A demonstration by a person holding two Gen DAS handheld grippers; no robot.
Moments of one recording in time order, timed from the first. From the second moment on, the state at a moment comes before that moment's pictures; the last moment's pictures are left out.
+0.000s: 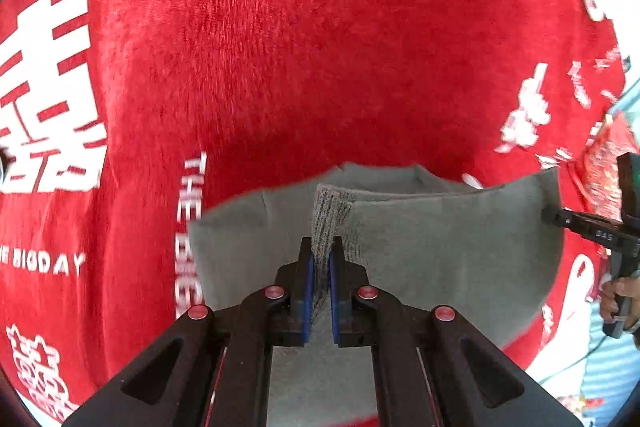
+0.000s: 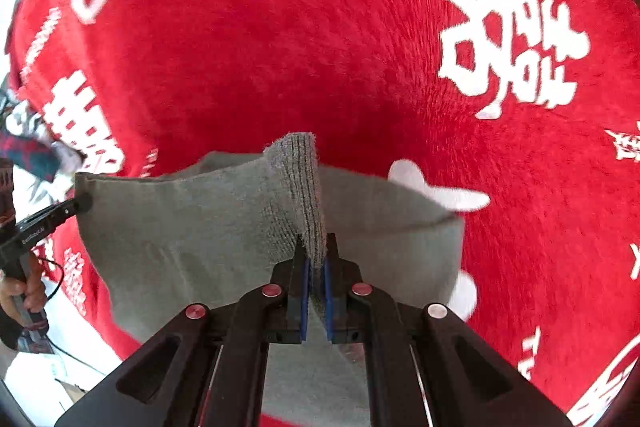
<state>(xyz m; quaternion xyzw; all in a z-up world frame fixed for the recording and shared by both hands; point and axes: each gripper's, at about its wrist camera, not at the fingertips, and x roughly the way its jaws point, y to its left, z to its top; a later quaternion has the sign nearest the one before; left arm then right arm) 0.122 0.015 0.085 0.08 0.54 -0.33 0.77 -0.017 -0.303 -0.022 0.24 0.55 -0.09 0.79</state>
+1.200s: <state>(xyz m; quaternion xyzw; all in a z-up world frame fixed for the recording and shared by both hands) 0.061 0.114 -0.048 0.02 0.72 -0.19 0.66 -0.223 -0.270 -0.106 0.61 0.46 -0.20 0.61</state>
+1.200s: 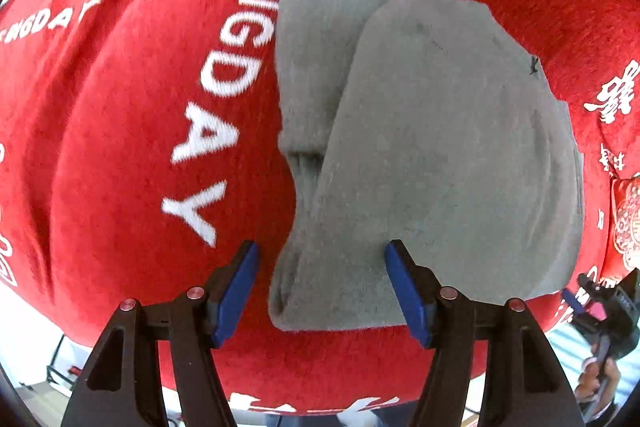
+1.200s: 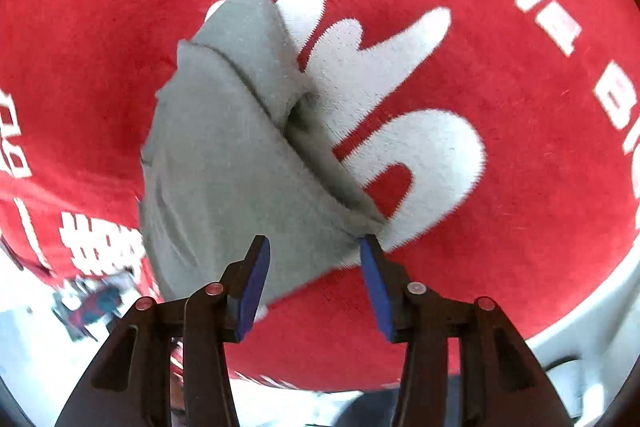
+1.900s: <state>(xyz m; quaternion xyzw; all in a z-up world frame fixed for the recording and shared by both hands) 0.049 0.141 0.011 0.08 0.66 -0.22 0.71 -0.210 -0.293 -0.041 0.44 0.52 -0.24 0.69</state>
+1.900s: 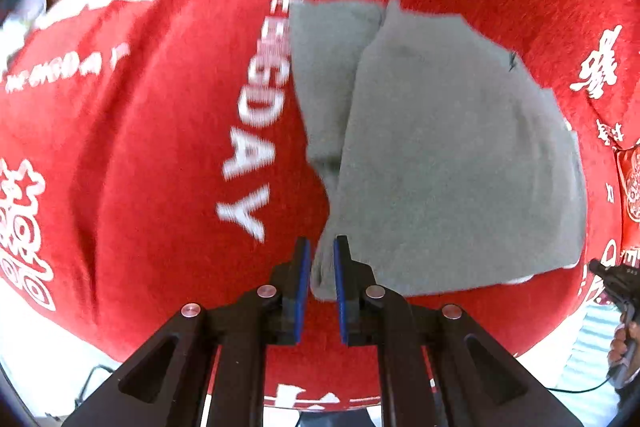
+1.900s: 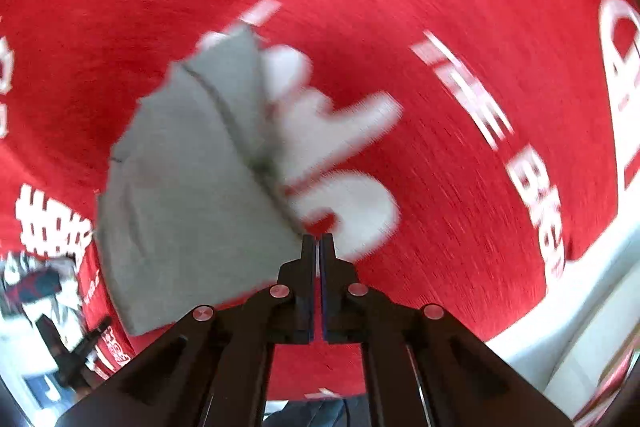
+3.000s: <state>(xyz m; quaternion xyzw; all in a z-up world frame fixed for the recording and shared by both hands) 0.103 0.084 0.010 0.10 0.64 -0.17 0.74 -0.112 -0.229 -0.035 0.41 0.55 -0.13 0.71</state>
